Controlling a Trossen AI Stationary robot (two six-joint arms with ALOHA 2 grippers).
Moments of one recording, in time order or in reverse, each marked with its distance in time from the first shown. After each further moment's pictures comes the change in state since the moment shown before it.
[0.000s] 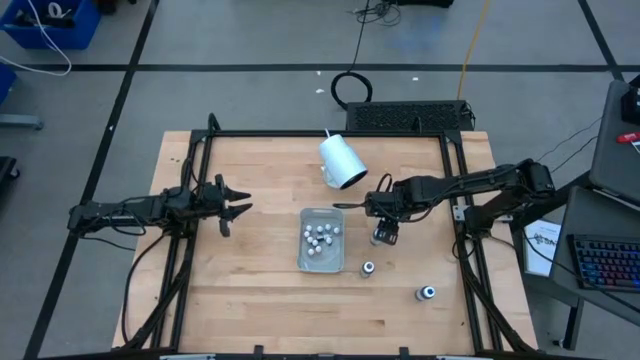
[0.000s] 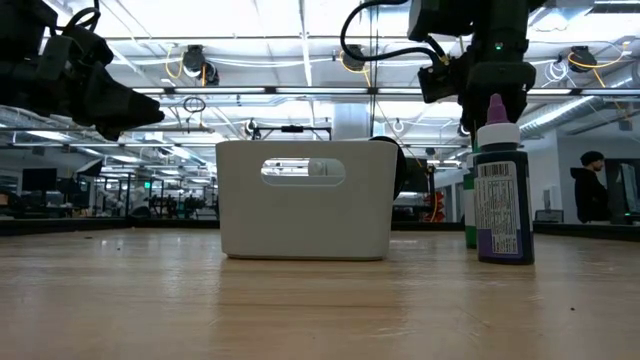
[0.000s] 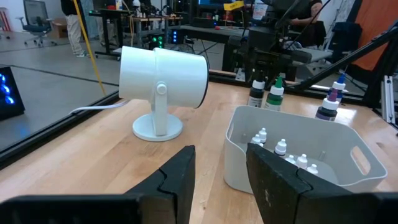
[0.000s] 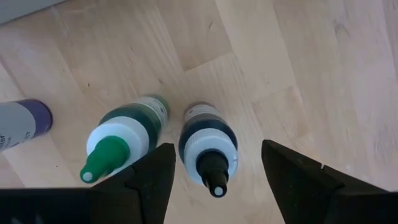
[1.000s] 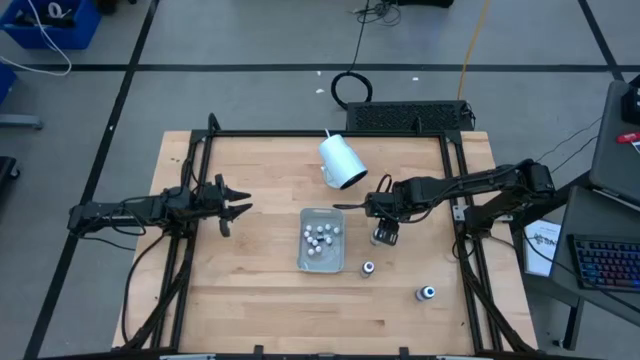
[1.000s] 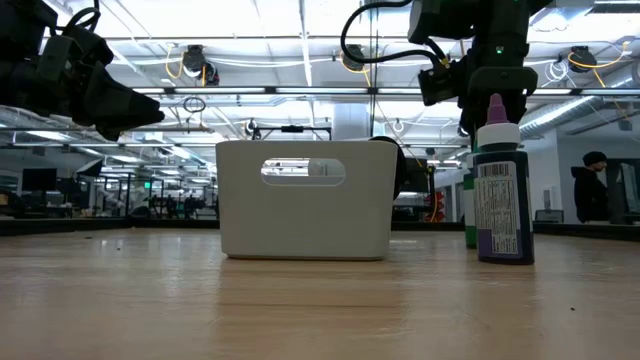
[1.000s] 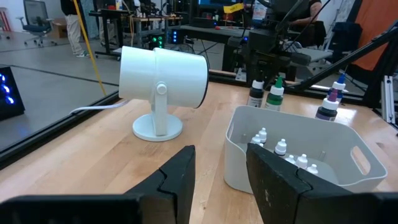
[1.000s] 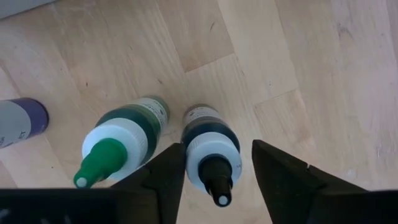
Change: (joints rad) left arm 0.000 0.000 0.000 0.000 0.000 0.000; right arm 0.000 0.000 -0.018 0.027 0.003 -0.020
